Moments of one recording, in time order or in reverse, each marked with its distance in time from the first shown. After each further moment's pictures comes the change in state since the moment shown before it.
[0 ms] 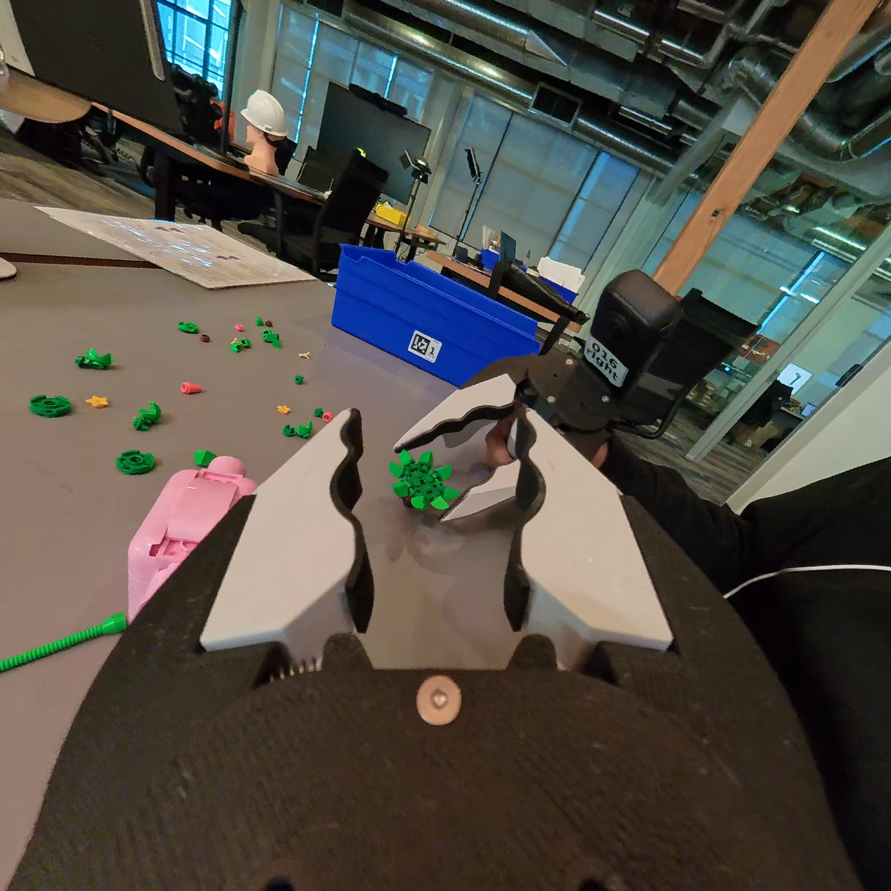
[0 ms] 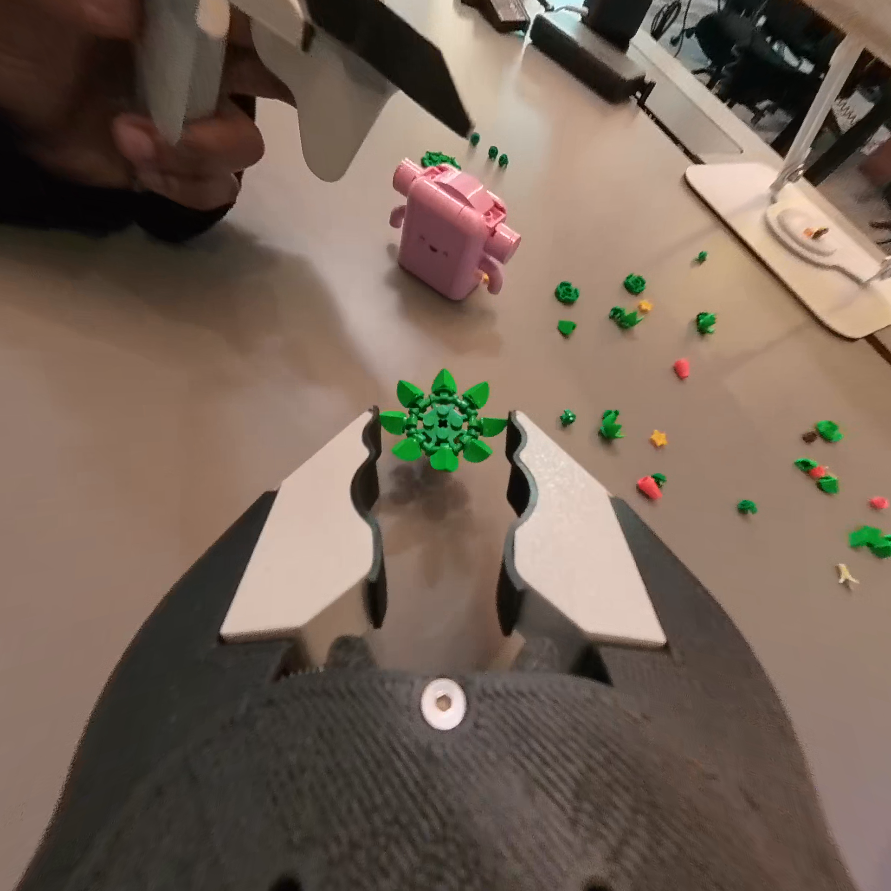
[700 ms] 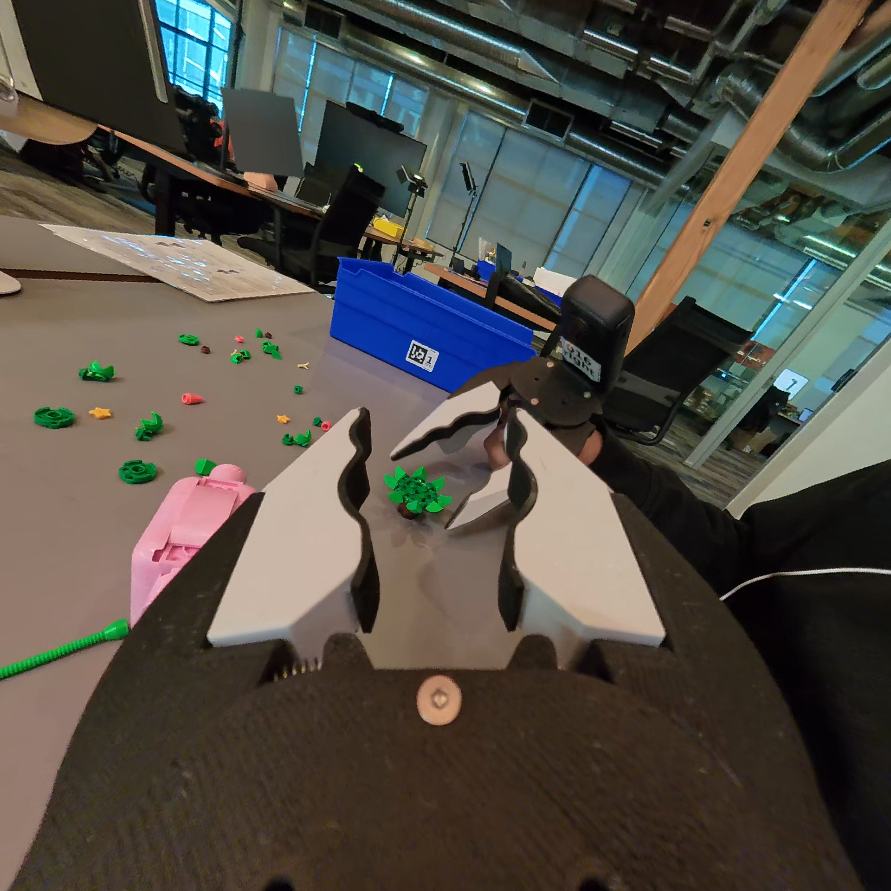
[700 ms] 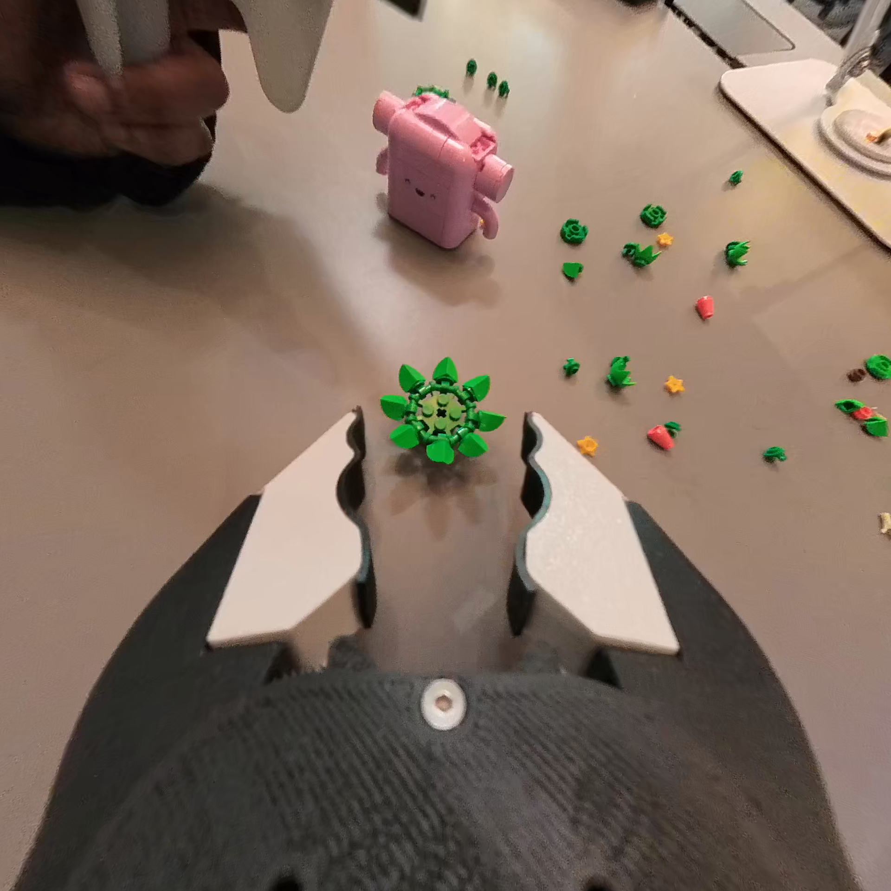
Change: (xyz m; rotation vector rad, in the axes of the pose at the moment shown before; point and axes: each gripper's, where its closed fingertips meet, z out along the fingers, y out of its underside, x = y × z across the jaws) left arm 0.002 -0.005 -0.003 0.024 0.007 0.009; right arm 0.004 0.019 -0.007 -0.069 -0.046 0.085
